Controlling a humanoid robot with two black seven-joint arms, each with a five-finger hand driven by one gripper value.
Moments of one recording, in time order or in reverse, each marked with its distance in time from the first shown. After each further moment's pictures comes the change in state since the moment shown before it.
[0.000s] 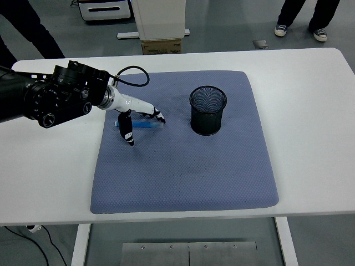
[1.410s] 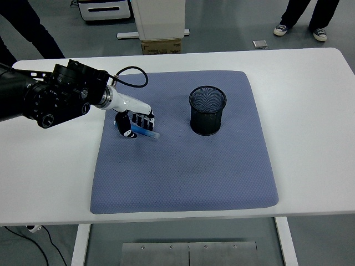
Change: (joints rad) left arm -0.008 -0.003 0.027 0.008 0.047 0.003 0.001; right arm 0.000 0.000 0.000 0.000 0.000 0.000 0.000
